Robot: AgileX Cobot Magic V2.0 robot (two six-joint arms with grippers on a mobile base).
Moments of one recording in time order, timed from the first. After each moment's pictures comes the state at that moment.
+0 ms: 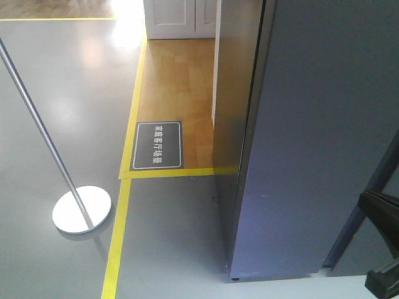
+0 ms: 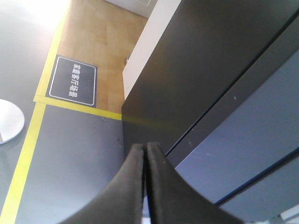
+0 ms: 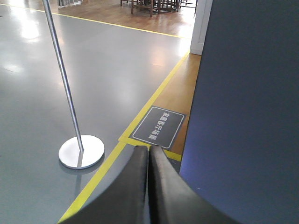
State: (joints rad) left arm 0.25 0.40 -0.30 -0.95 0.56 0.45; right arm -0.04 0.52 -0.38 1.15 0.49 -1.25
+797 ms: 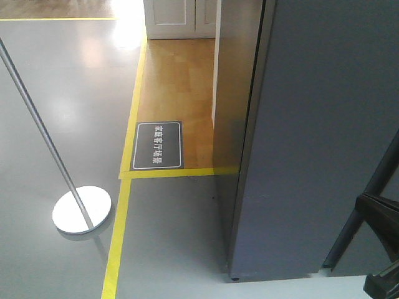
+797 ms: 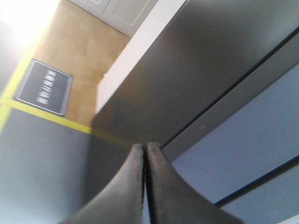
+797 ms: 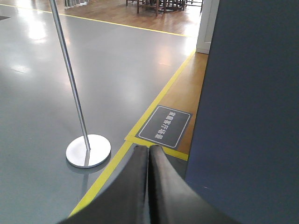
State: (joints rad) left arm 0.25 0.40 -0.30 -1.15 0.53 0.43; right arm -0.04 0.52 -0.38 1.16 0.51 -1.25
